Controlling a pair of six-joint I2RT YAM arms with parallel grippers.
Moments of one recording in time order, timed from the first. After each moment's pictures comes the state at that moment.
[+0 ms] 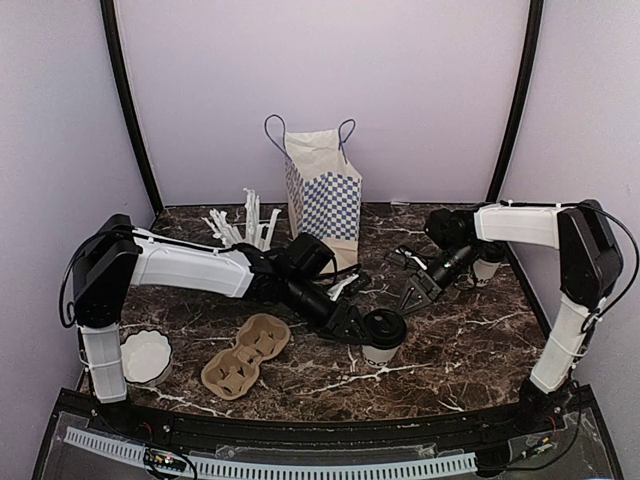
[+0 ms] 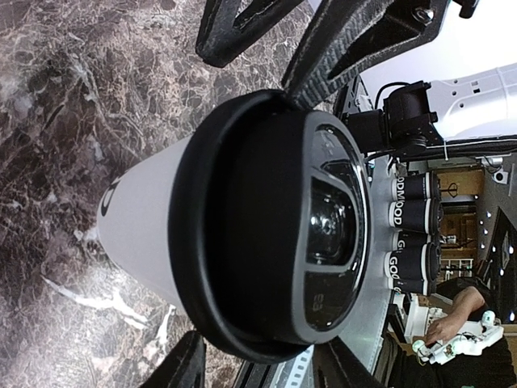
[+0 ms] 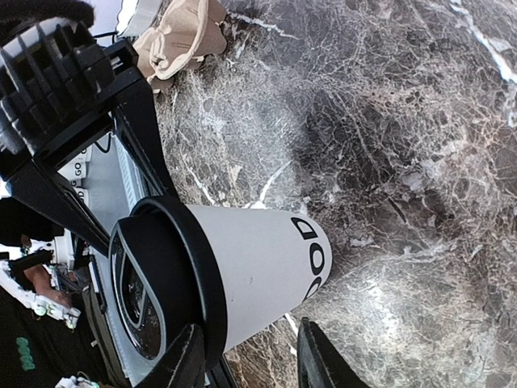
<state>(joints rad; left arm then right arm) -0.96 1.95 1.31 -0.23 0.70 -0.54 0.43 1.79 1.23 -1.02 -0.86 -0.41</state>
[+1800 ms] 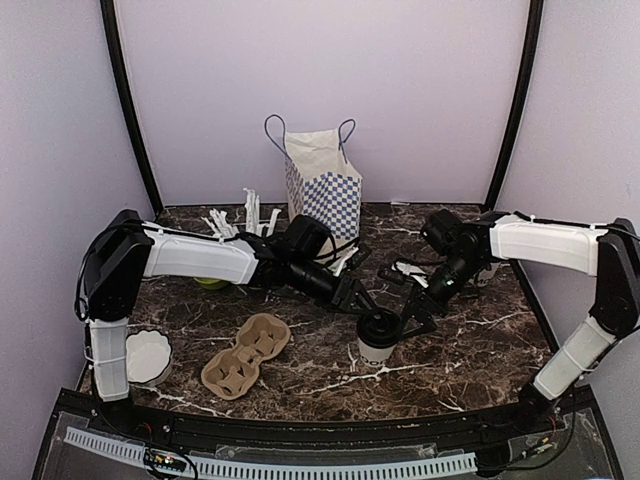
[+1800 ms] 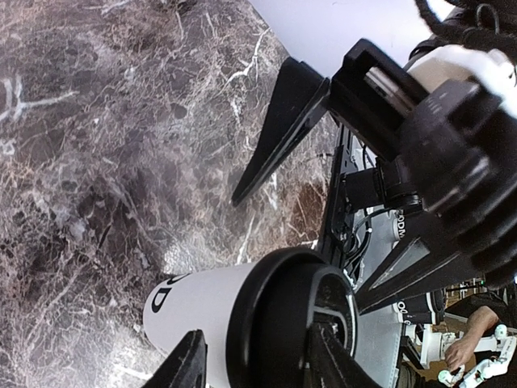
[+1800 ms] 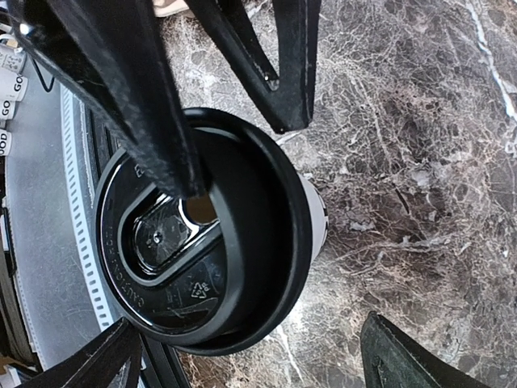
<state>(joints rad) -0.90 2.01 1.41 -0.09 0.72 -0.51 0.58 1.56 1.09 -0.91 -0.64 -0.47</state>
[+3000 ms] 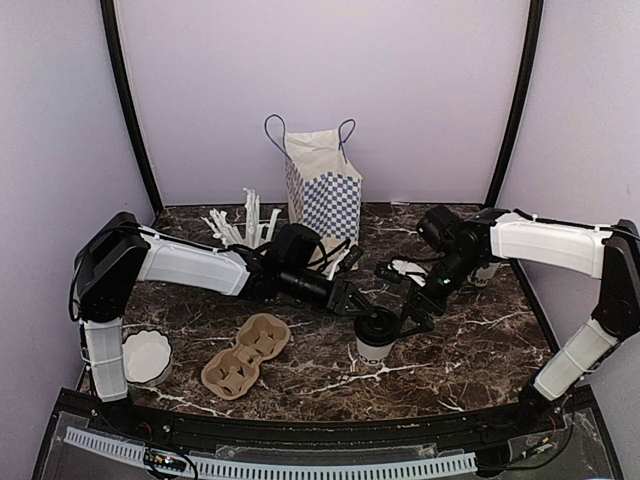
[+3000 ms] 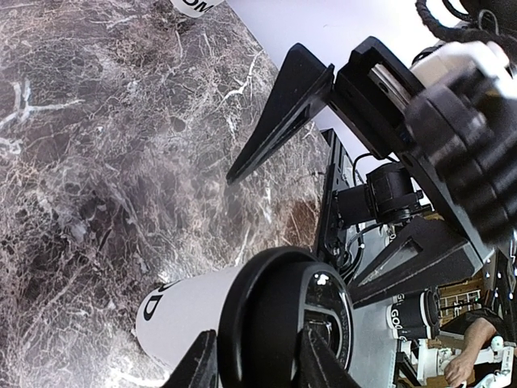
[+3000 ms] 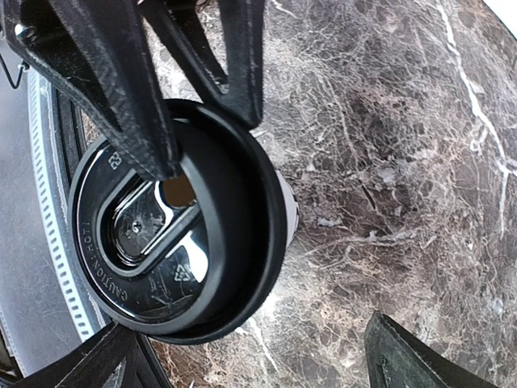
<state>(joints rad) -0.90 1.98 1.26 0.12 0.69 -0.59 0.62 1.54 1.11 -0.91 -0.51 -0.44</state>
